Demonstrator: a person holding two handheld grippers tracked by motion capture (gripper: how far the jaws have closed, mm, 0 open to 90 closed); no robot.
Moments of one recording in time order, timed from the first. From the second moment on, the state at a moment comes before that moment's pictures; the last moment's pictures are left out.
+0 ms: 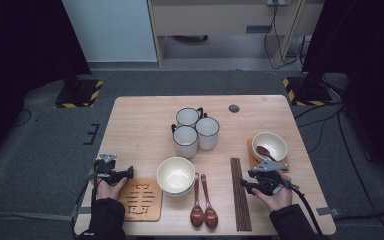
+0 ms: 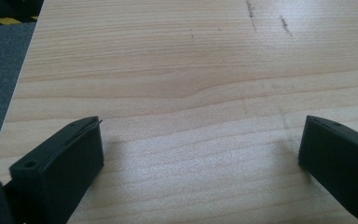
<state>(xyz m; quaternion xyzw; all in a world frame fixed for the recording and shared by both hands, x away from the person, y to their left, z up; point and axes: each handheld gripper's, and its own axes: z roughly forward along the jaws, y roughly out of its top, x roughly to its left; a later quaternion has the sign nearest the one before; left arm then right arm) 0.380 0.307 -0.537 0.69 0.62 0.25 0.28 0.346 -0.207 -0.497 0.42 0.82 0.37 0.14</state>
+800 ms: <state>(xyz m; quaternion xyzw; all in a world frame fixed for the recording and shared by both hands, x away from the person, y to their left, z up) 0.380 0.307 -0.537 0.69 0.62 0.25 0.28 0.348 -0.204 -0.514 0.42 0.84 0.33 0.12</state>
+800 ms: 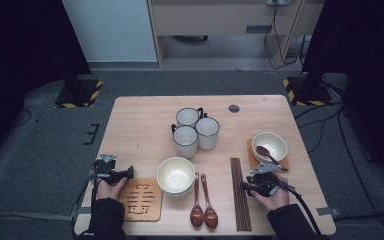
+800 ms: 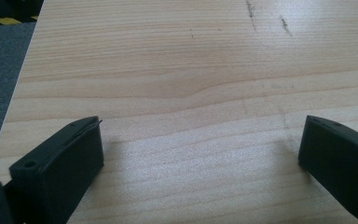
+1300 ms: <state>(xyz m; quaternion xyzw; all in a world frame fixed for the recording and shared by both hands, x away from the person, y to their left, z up) 0.380 0.307 -0.537 0.69 0.62 0.25 0.28 0.351 -0.205 -0.517 0.42 0.84 0.31 0.12</state>
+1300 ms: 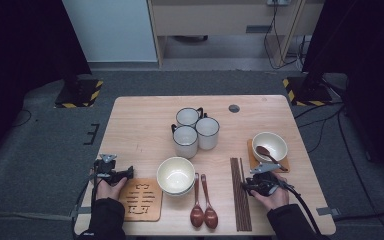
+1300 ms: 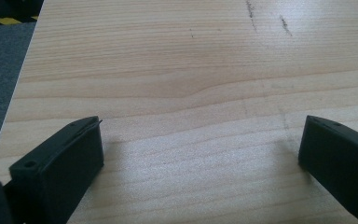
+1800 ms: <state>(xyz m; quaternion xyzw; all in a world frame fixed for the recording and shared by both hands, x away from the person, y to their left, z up) 0.380 0.307 -0.537 0.69 0.62 0.25 0.28 0.352 -0.207 -0.517 0.43 0.84 0.30 0.12</state>
